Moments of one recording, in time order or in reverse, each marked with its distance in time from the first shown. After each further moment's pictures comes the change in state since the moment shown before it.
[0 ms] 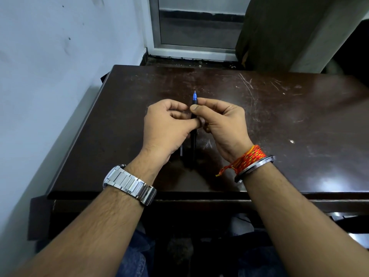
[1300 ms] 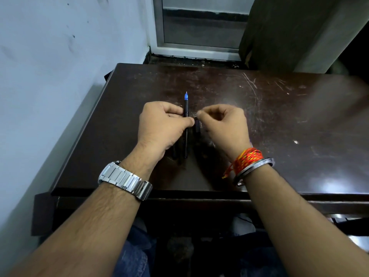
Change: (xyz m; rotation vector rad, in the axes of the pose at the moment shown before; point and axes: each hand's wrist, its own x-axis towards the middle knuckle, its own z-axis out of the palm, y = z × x) left_hand 0.011 -0.004 -0.011 0.101 0.035 -0.088; right_hand 0.008 0.016 -0.006 -0.601 0.122 -0.021
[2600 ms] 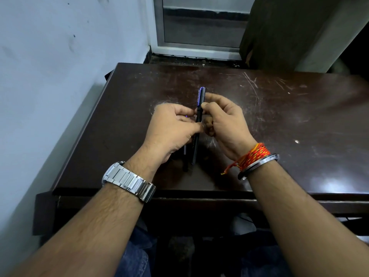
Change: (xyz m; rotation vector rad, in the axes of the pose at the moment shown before) left_hand -0.015 0.011 0.004 -0.064 -0.251 -0.033; right_hand 0.000 -0.013 0.001 0.611 -0.197 0.104
